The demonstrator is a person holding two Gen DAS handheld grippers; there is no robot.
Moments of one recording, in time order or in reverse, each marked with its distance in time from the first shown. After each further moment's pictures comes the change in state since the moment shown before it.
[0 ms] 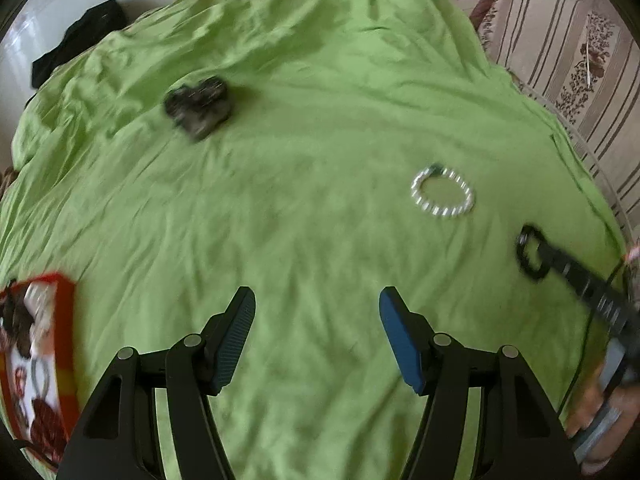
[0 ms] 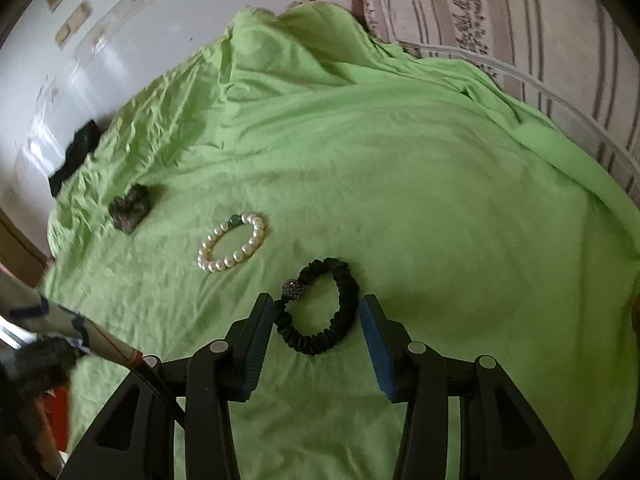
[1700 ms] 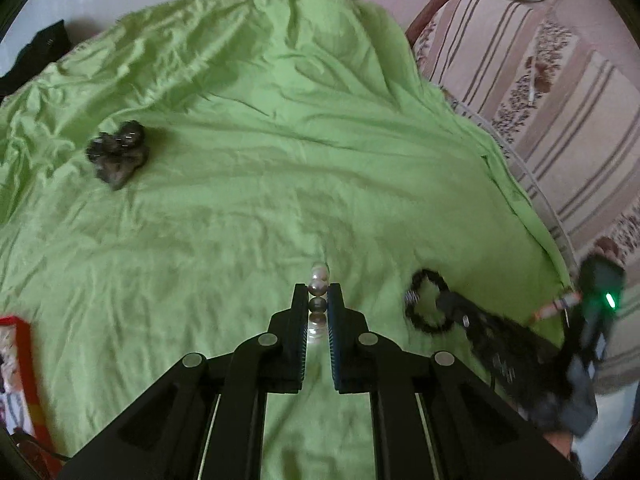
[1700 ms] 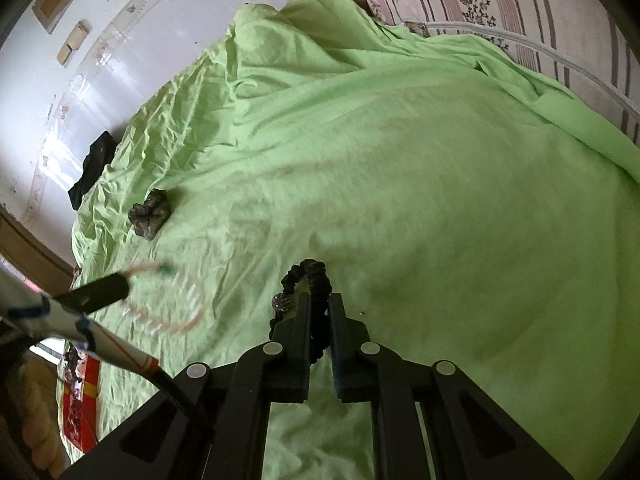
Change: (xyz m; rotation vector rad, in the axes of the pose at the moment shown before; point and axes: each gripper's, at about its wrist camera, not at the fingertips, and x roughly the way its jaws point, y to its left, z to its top) left arm -0.024 -0.058 0.027 0.046 -0.024 -0.171; right arm 0.005 -0.011 0.000 0.074 0.024 0.135
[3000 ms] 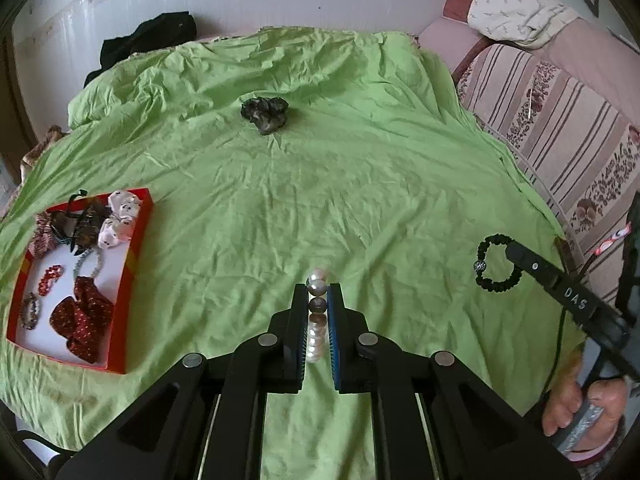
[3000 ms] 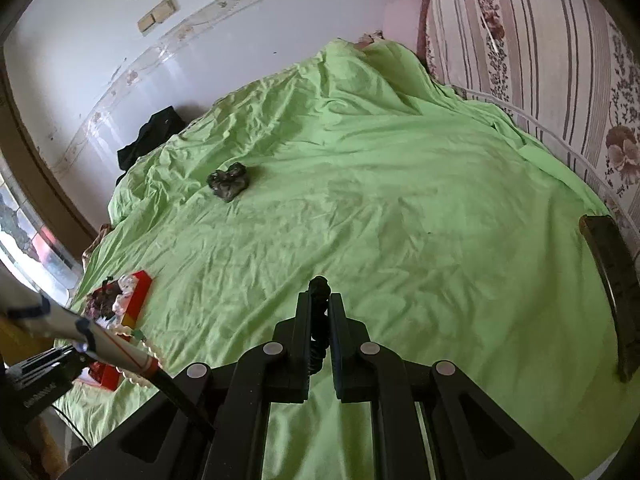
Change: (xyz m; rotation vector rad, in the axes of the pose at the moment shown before) left arm -0.156 0.065 -0.167 -0.134 -0.139 0.157; right arm -0.120 0.098 -0.093 -0.179 -0.090 0.002
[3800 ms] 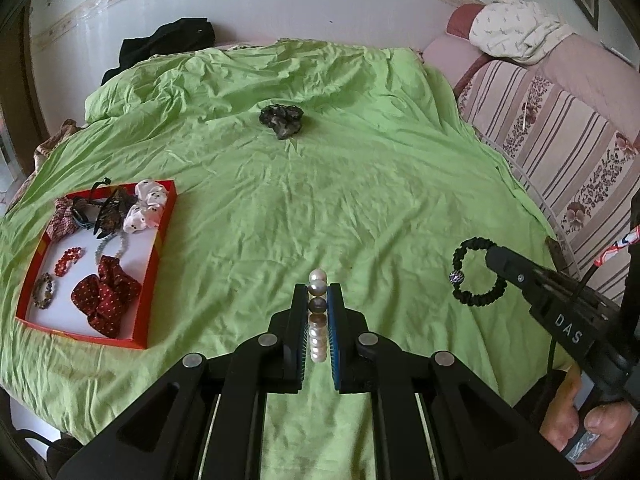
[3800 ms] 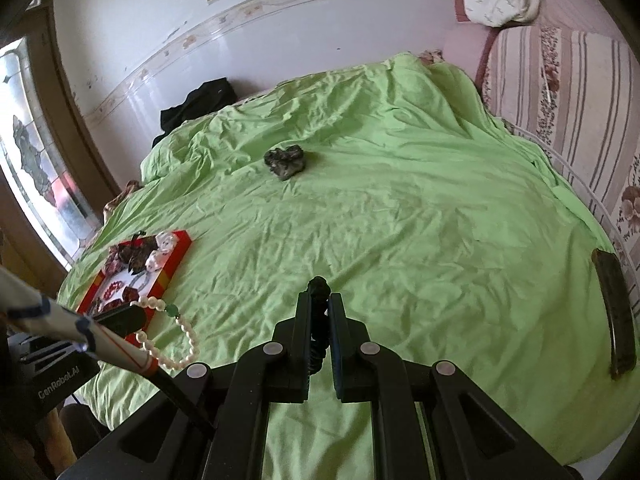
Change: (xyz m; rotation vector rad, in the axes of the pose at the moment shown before) left arm -0.039 0.024 -0.024 -0.039 -0.046 -0.003; right arm -0.025 0.082 -0.027 -0.188 0.015 0.028
